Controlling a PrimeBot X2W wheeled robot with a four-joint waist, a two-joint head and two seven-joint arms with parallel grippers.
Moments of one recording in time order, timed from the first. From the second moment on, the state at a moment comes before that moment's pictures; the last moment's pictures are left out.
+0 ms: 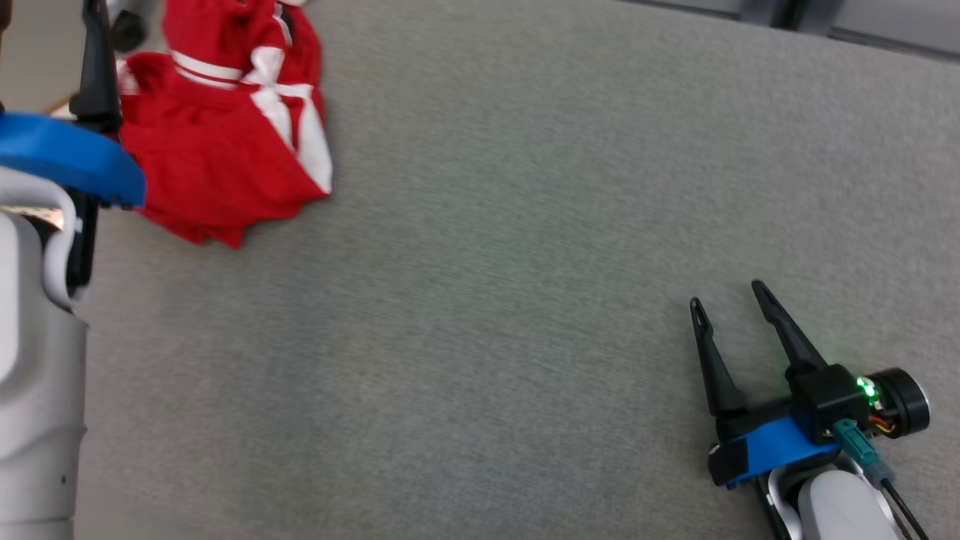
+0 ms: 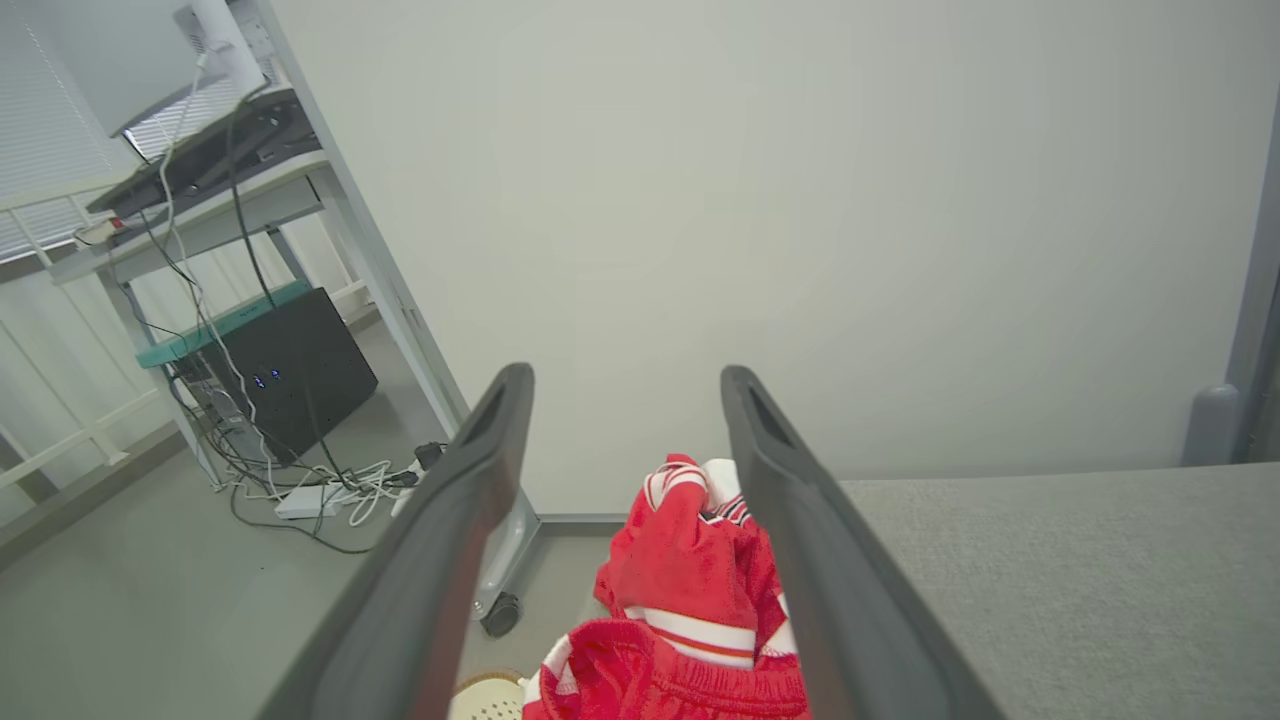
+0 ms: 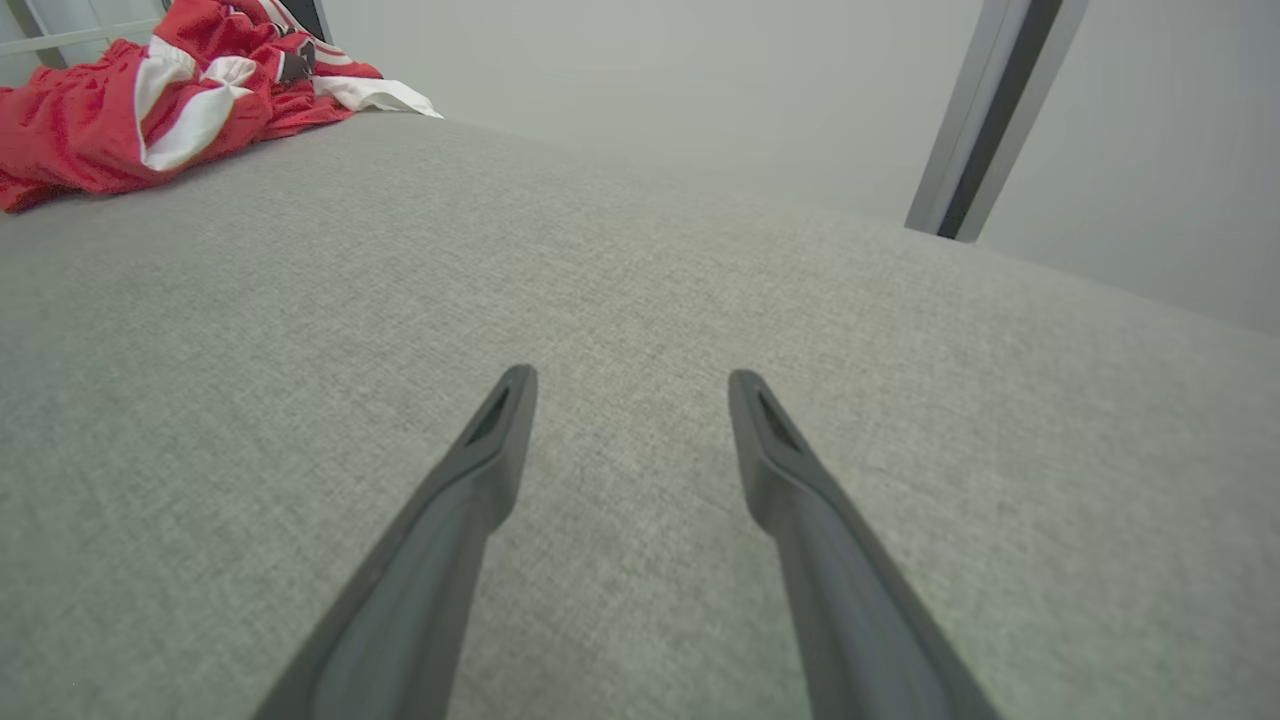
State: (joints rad) left arm -0.76 0.35 -0.07 0.44 -0.19 -0.12 -0.10; right arm -0.18 -0.05 0.01 0.21 -0.13 0.13 -0.26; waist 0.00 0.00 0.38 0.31
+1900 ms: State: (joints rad) left arm -1.05 0.59 -0.71 0.29 -0.59 -0.13 0.18; right arm -0.13 -0.05 -0.09 0.25 0.05 0.13 -0.26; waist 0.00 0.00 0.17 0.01
